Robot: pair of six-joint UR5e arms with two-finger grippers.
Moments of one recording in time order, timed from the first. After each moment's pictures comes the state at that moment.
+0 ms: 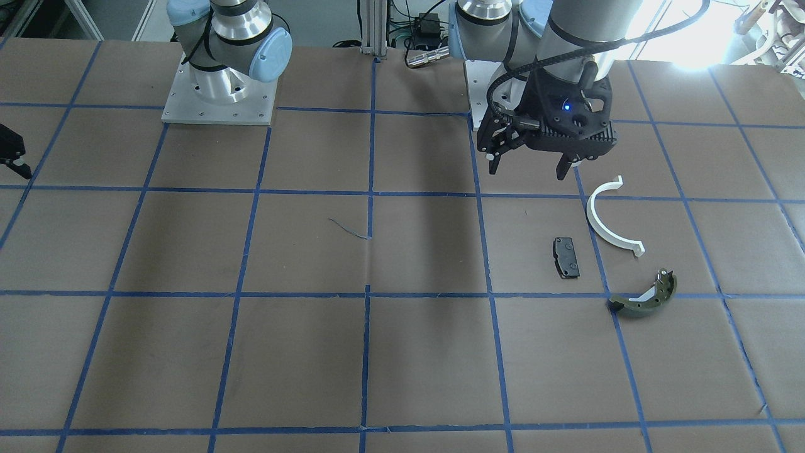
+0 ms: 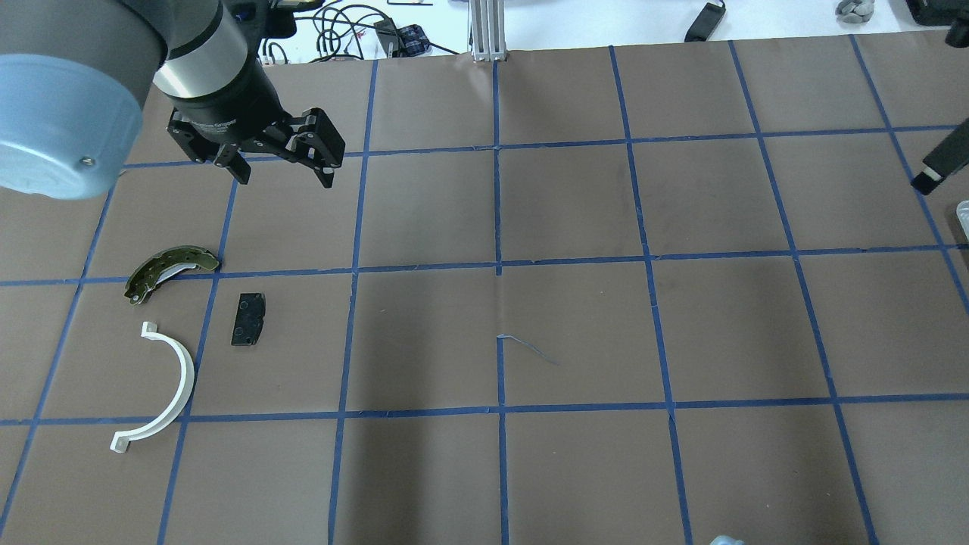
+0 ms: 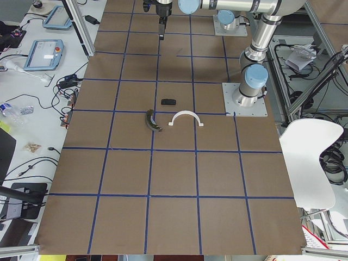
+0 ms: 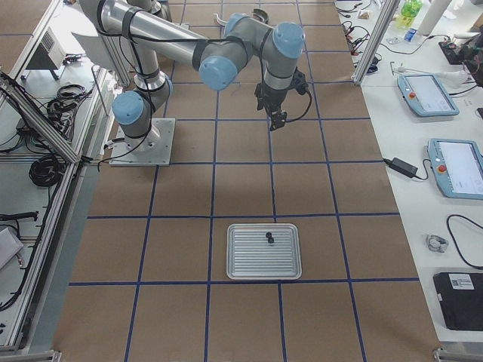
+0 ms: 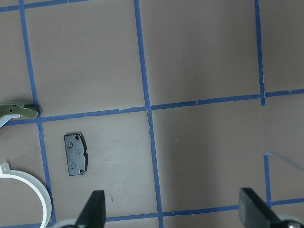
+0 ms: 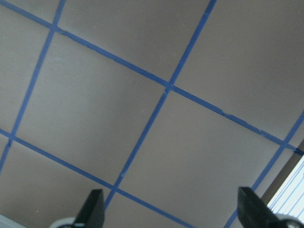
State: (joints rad) left arm -1.63 -1.58 -1.57 -1.49 1.59 0.03; right arm 1.01 -1.44 1.55 -1.60 -1.57 -1.08
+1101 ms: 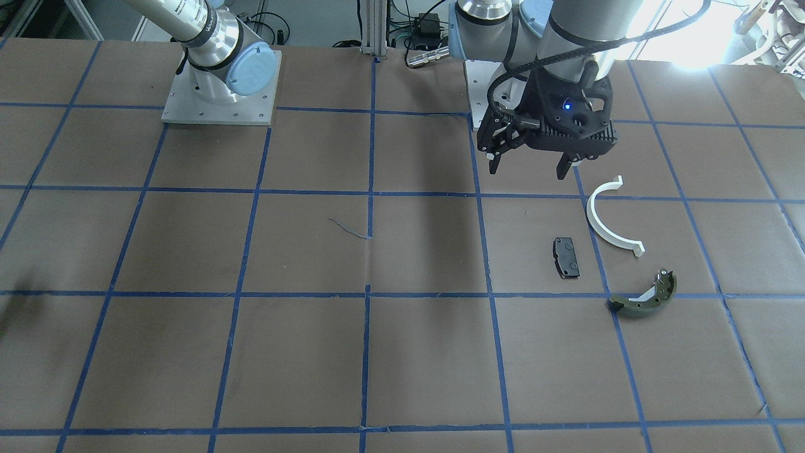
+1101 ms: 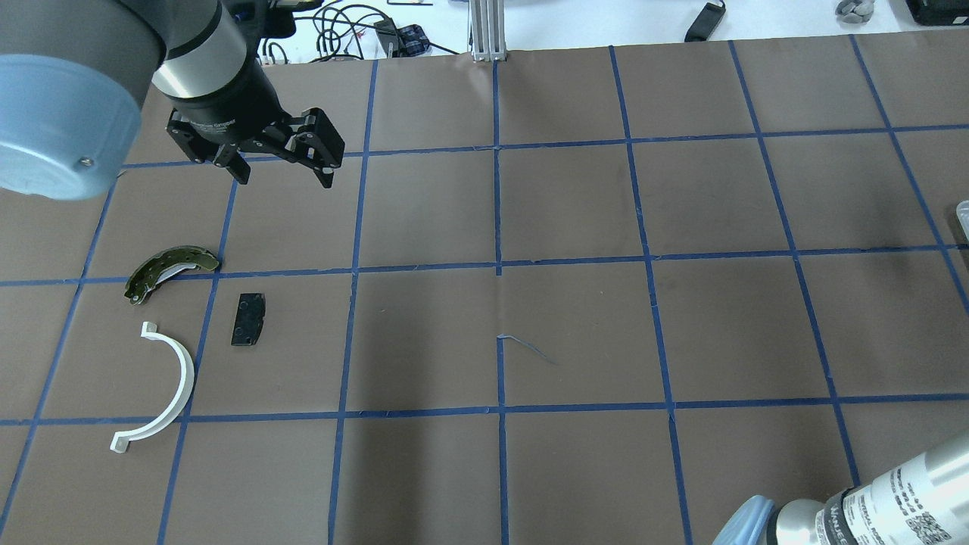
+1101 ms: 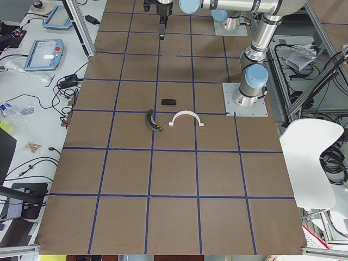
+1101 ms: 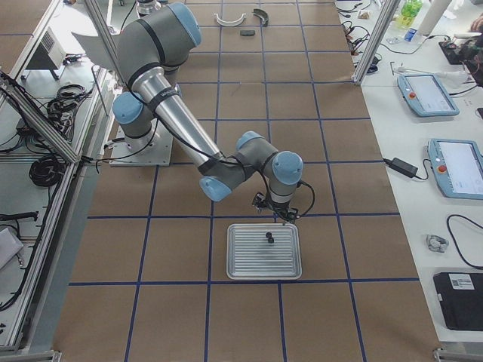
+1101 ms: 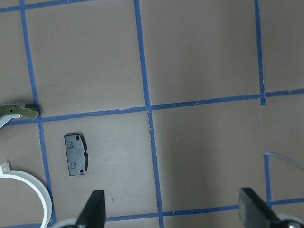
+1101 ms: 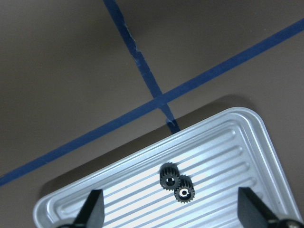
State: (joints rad) left arm -1.64 -1.58 -1.57 -1.49 1.59 0.03; right arm 0.75 -1.05 1.55 -2.12 -1.63 -1.95
